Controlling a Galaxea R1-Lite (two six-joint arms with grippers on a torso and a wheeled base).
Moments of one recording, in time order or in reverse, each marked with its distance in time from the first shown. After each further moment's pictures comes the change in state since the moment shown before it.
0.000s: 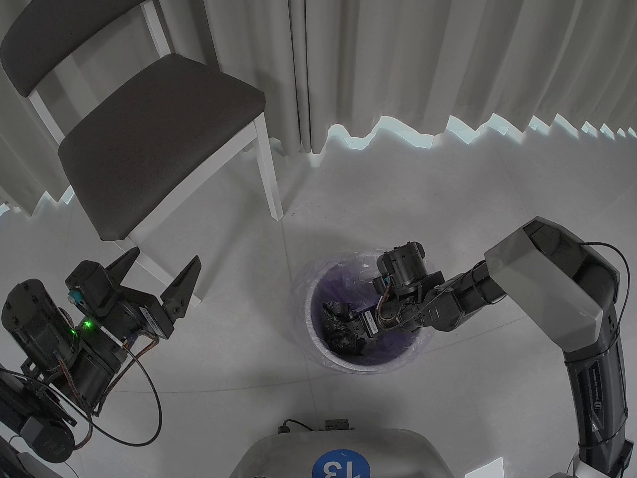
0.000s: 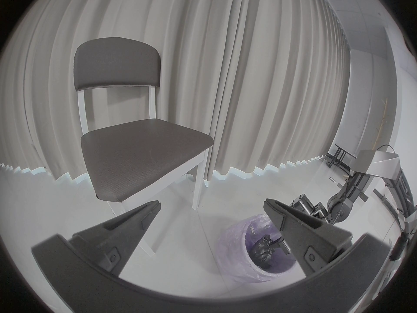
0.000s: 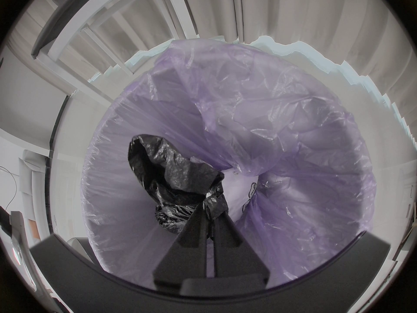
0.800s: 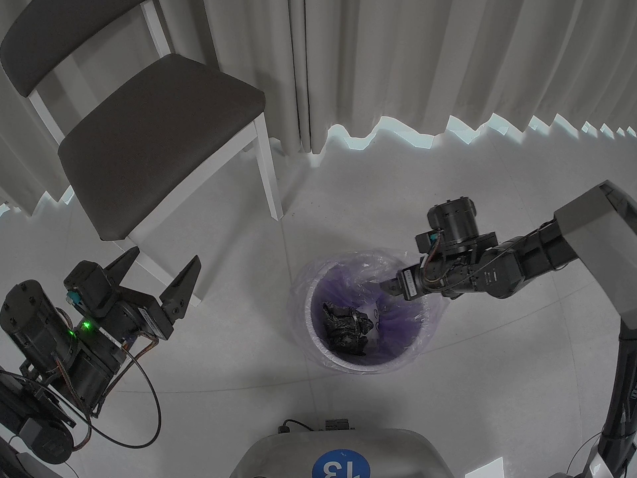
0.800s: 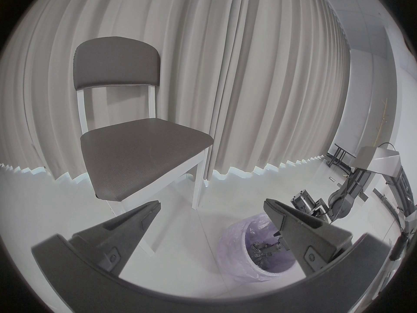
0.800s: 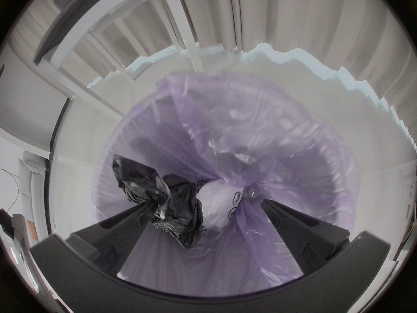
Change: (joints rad) left arm -0.007 -0.009 0.003 -0.001 0.000 0.000; right arm -0.087 -0.259 0.146 -0.004 0.002 0.009
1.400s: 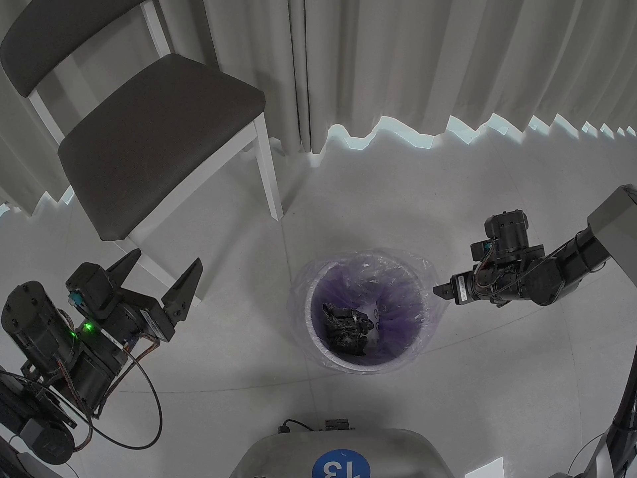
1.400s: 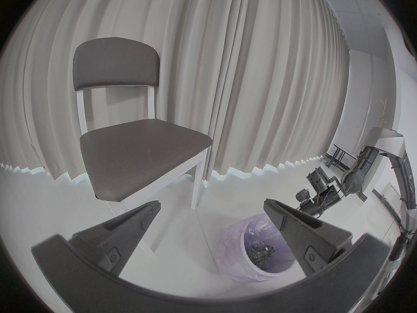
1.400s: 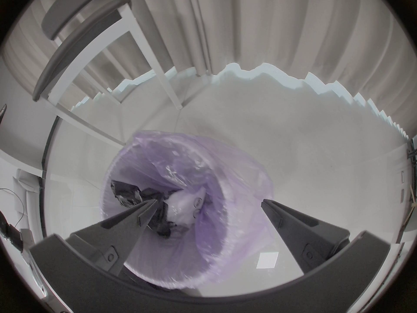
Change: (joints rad) left arm -0.003 0.006 0.004 0.000 0.000 0.000; right arm -0.187 -0.087 0.253 -0.143 0.014 -0.010
